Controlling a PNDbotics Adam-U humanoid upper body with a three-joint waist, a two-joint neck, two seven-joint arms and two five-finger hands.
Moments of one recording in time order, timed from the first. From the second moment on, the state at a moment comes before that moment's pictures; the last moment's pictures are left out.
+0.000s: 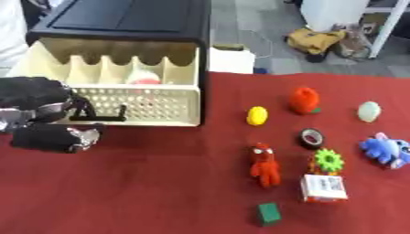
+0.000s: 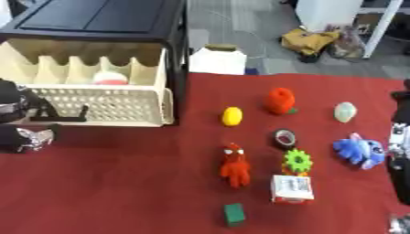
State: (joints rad) left arm -0.82 0.99 -0.44 -1.90 -0.69 0.33 -0.88; right arm -0.20 -0.29 -0.14 -1.98 0.44 -0.22 -0.45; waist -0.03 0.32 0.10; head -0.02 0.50
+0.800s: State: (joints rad) left arm -0.81 1.00 -0.39 -1.97 -0.65 0.35 -0.86; right arm -0.20 -0.29 -0.14 -1.98 0.44 -0.22 -0.45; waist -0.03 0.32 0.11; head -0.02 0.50
